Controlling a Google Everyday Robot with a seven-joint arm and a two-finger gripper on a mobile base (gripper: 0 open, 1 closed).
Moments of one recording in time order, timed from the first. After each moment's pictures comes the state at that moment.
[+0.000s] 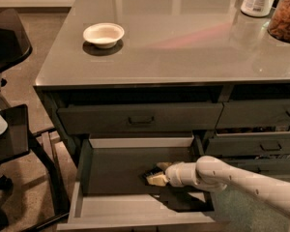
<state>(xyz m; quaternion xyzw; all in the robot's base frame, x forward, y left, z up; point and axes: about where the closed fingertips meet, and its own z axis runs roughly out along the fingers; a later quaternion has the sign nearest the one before) 0.547 -0.057 0.398 -0.35 0.82 0.31 0.33</state>
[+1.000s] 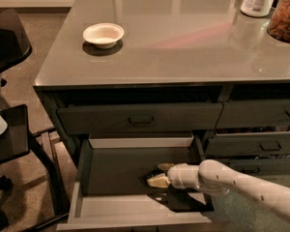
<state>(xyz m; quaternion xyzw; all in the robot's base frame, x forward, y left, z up) 0.547 -0.066 0.397 -0.35 0.81 0.29 0.36</state>
